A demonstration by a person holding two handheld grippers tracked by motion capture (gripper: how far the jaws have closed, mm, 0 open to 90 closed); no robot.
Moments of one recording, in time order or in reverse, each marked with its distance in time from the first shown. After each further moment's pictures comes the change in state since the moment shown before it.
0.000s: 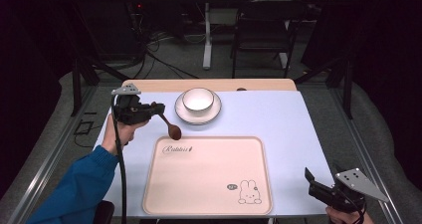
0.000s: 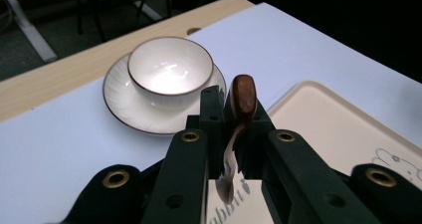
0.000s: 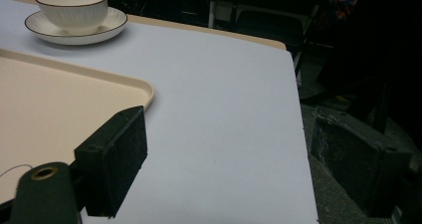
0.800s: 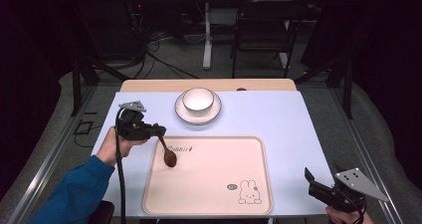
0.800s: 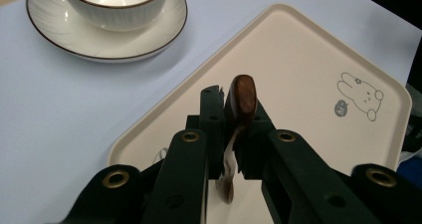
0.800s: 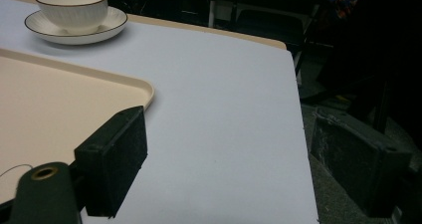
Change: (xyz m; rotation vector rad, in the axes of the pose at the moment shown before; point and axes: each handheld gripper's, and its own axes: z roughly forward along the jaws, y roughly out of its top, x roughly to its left) left arm -0.006 -0.032 0.008 0.220 -0.139 -0.003; right arm 0.000 0.000 0.000 0.004 0.001 0.001
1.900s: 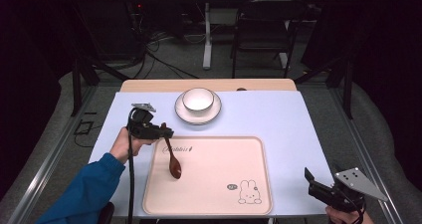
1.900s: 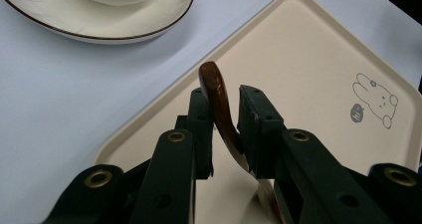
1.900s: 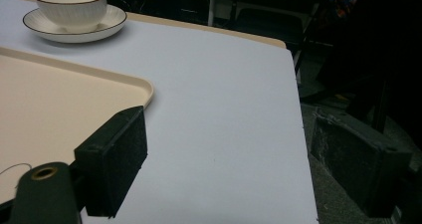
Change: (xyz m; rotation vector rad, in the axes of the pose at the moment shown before) left arm 0.022 -0.003 0.039 0.039 -0.030 -0.072; right arm 0.000 0.000 0.001 0.005 -0.002 -0.003
